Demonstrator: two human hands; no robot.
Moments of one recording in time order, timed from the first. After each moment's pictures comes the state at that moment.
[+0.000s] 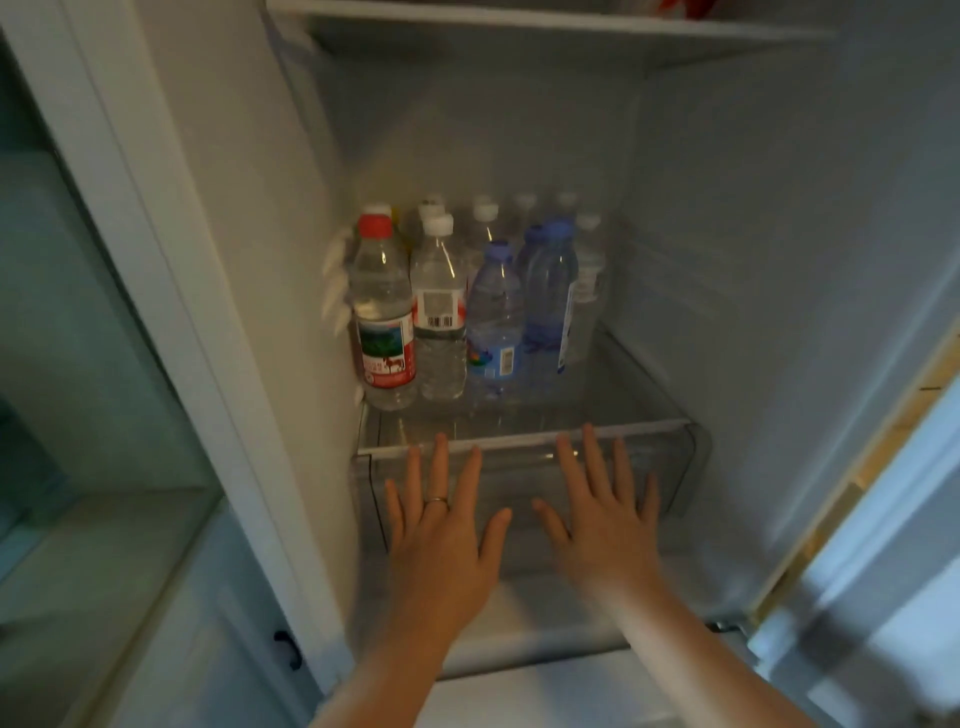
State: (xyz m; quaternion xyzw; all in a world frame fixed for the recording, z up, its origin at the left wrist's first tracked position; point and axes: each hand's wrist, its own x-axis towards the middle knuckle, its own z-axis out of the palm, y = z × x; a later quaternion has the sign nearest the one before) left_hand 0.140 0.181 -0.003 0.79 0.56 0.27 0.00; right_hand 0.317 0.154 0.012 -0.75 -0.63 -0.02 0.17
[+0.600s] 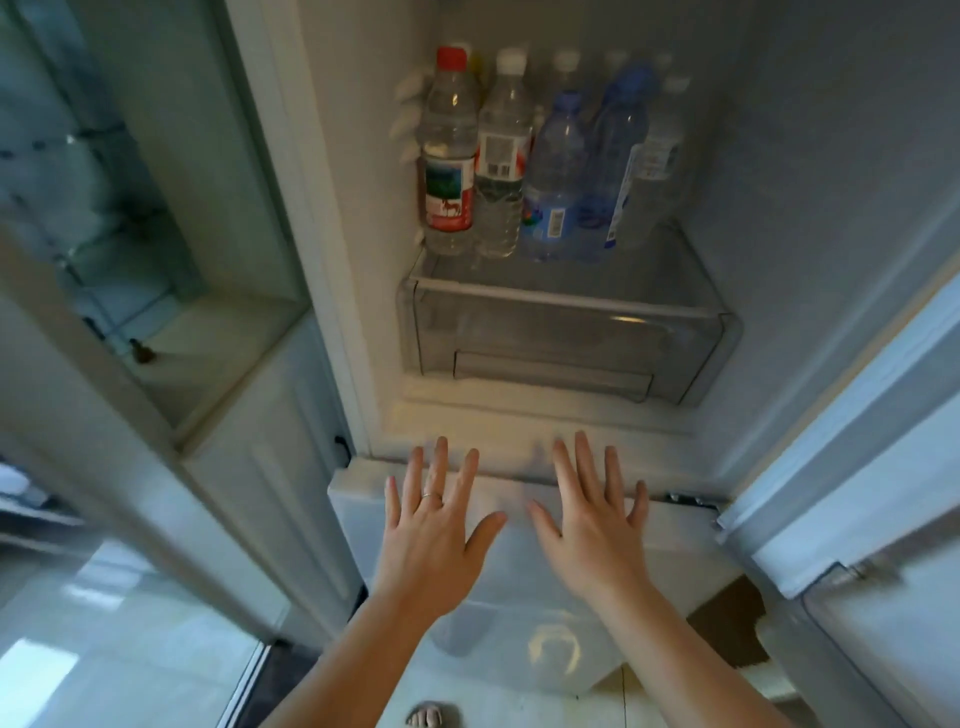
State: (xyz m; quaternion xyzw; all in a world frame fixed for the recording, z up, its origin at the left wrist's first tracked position) left_hand 0.142 0.008 -0.067 0.73 0.67 0.11 0.09; right_hand 0.326 0.025 -0.057 -0.68 -0.72 0.10 0.08
